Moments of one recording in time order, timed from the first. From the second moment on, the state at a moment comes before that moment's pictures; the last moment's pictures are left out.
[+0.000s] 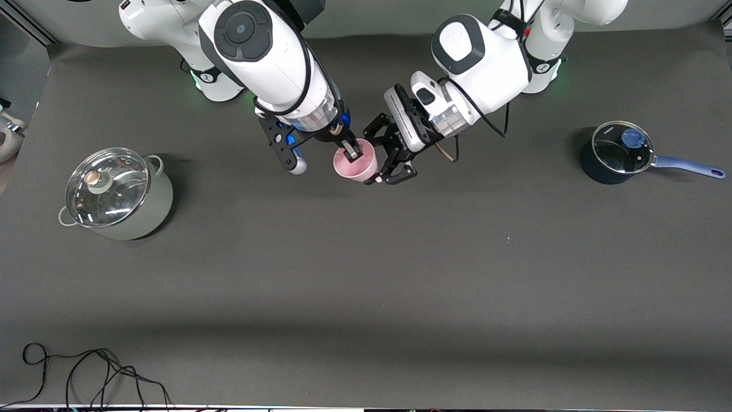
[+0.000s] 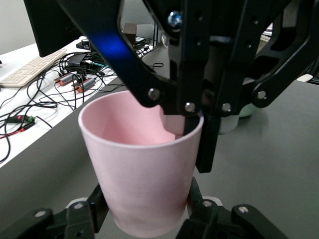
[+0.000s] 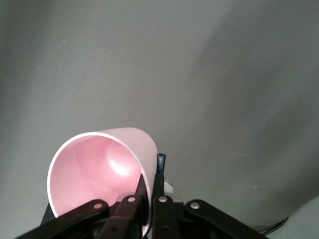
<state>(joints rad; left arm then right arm) -0.74 0.11 -0.04 -1.99 -1.41 2.78 1.54 0.66 0.42 0.03 -1.19 0.26 1.67 1.75</state>
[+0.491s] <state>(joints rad) -0.74 0.11 -0.03 -1.99 -1.42 2.79 1.49 0.65 0.42 0.01 -1.18 0.26 1.67 1.66</state>
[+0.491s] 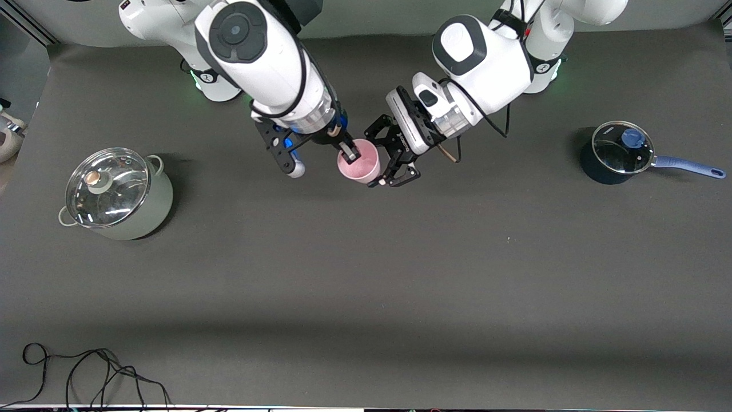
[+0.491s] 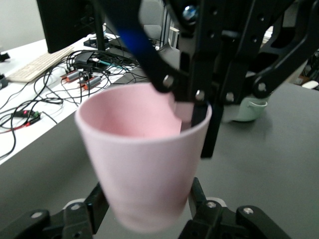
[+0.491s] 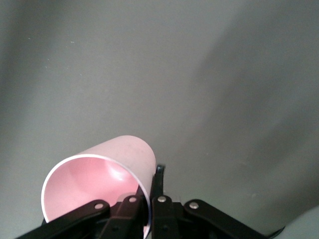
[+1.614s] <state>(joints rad) -0.37 0.14 -0.01 -2.00 -1.15 2.14 1.07 0.49 0.26 -0.44 -1.20 0.20 1.28 0.40</state>
